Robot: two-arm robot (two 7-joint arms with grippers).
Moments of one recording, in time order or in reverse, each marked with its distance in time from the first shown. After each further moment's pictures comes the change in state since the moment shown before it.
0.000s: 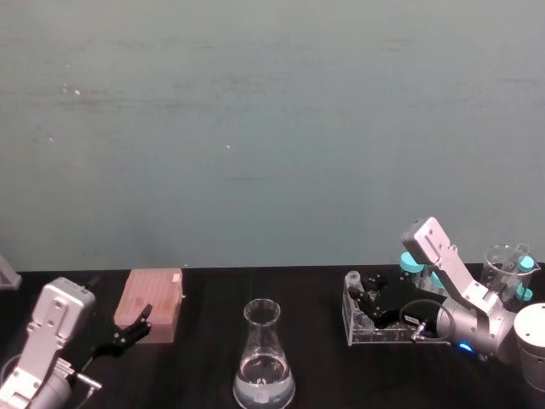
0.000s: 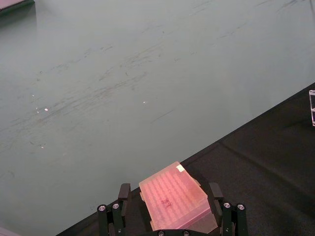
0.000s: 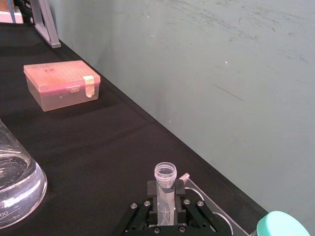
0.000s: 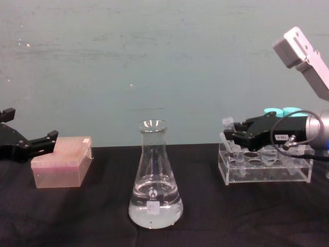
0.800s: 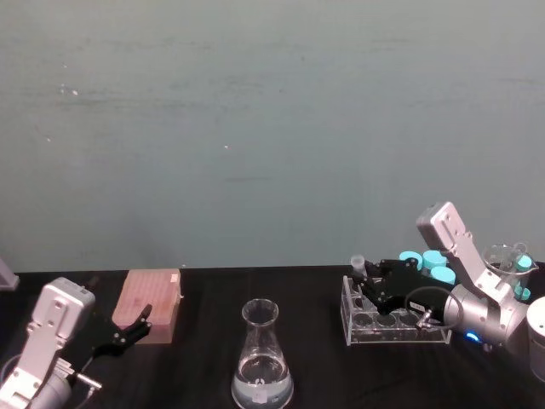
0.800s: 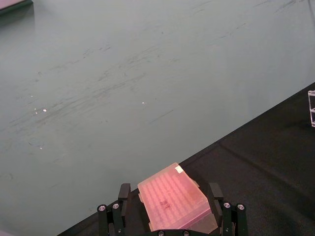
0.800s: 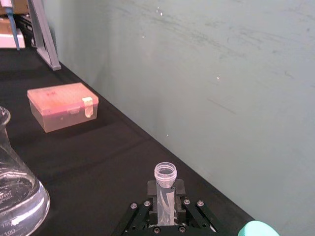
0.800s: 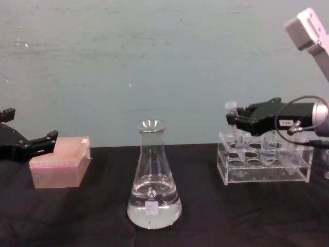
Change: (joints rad) left arm 0.000 0.000 0.000 0.000 0.000 0.000 0.000; right arm -0.030 0.023 0.038 -0.090 0.043 0.022 0.011
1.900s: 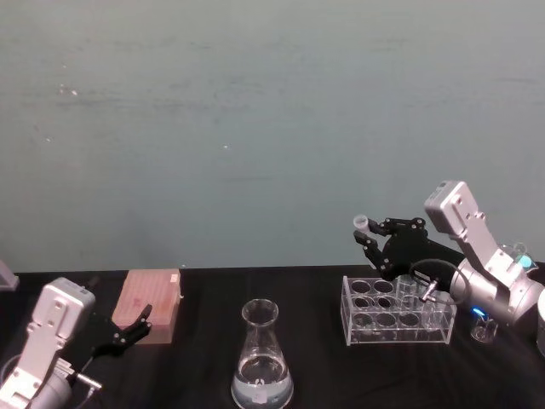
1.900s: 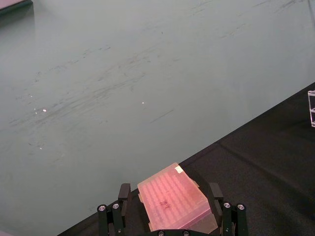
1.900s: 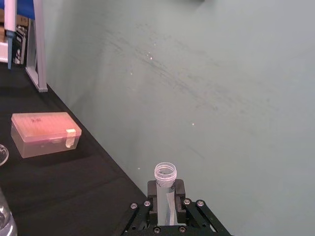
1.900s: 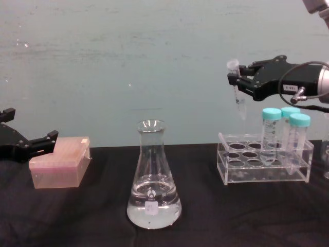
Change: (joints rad) left arm 0.000 0.000 0.000 0.000 0.000 0.000 0.000; right arm -0.022 0.045 0.000 -0.146 -0.055 -0.111 -0.087
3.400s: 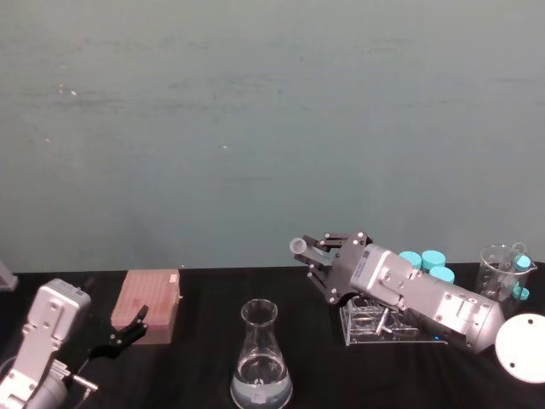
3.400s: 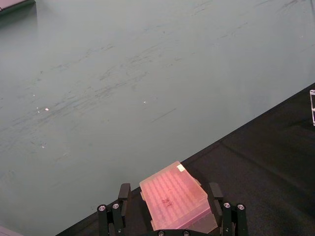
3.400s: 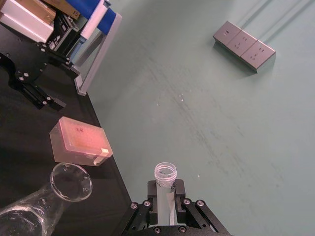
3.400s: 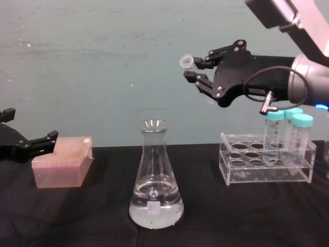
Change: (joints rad) left arm 0.000 0.000 0.000 0.000 0.000 0.000 0.000; right arm -0.111 0.025 -0.079 -0.278 -0.309 -0.104 -0.107
